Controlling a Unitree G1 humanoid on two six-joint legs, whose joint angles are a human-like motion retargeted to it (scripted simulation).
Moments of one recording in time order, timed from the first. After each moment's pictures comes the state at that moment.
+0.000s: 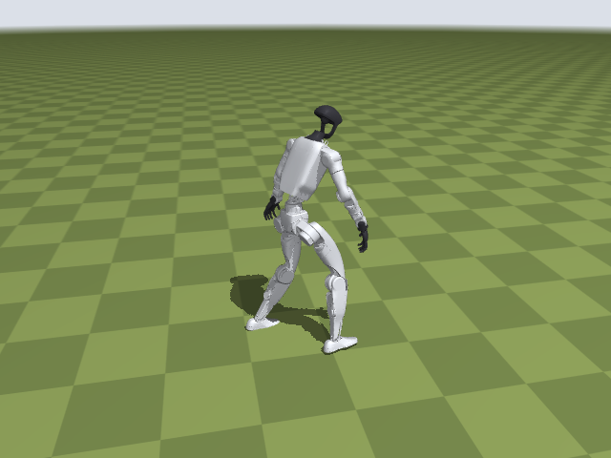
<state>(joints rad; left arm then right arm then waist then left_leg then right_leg) -0.25 0.46 -0.03 1.25 -0.35 0.06 0.27 -0.53 -0.58 0.60 0.89 -0.07 0.11 0.21 0.06 0.07 0.52 0.00 0.04 -0.10 0.61 -0.47 -0.01 -0.39 -0.17 0.08 0.58 -0.16 0.00</state>
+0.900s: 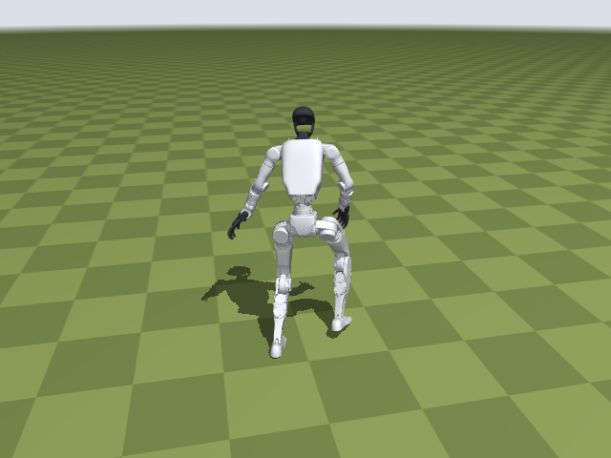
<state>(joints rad) -0.43 0.56 -0.13 1.37 -0.17 0.14 0.31 -0.51 -0.46 0.52 0.72 0.03 0.03 -0.06 0.06 0.00 0.52 -0.09 0.08 0.04 0.72 -0.57 -0.01 -0.63 -0.21 -0.15 1.10 -0.31 -0.13</state>
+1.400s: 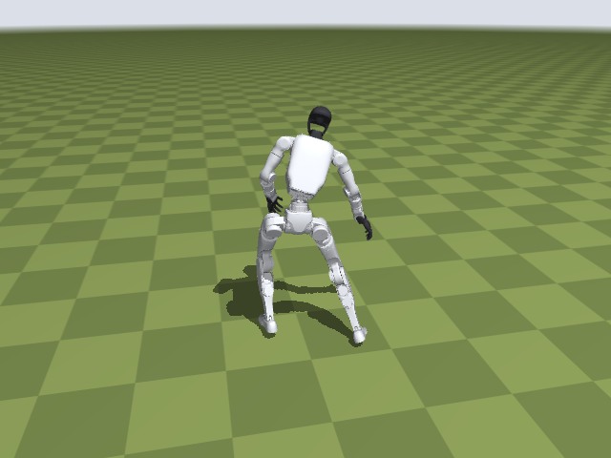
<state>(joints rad) -0.44 0.27 -0.48 0.59 -0.14 -0.11 0.15 -0.47 -0.76 0.17 1.12 0.44 0.02 -0.35 -0.14 0.20 0.52 -0.56 0.09 0.18 0.98 -0.37 -0.03 -0.20 -0.52 -0.05 0.65 -0.17 -0.03</state>
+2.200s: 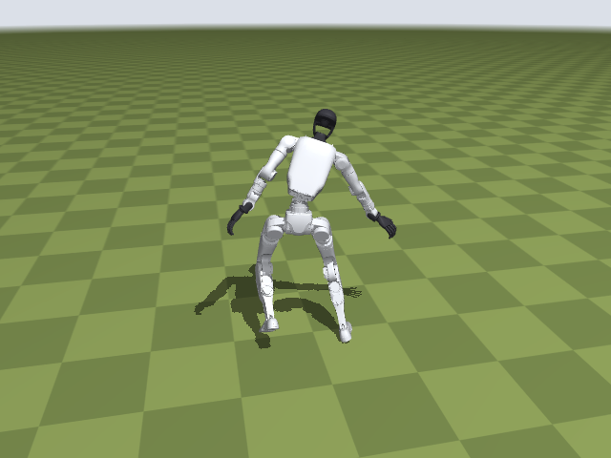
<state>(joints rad) 0.10 0.26 -0.10 1.13 -0.48 0.04 0.25 -0.74 -0.87 -0.03 1.42 0.49 0.26 -0.68 -0.14 0.26 0.52 -0.44 0.23 0.17 1.40 -0.34 0.02 -0.38 -0.28 0.07 0.89 -0.46 -0.13</state>
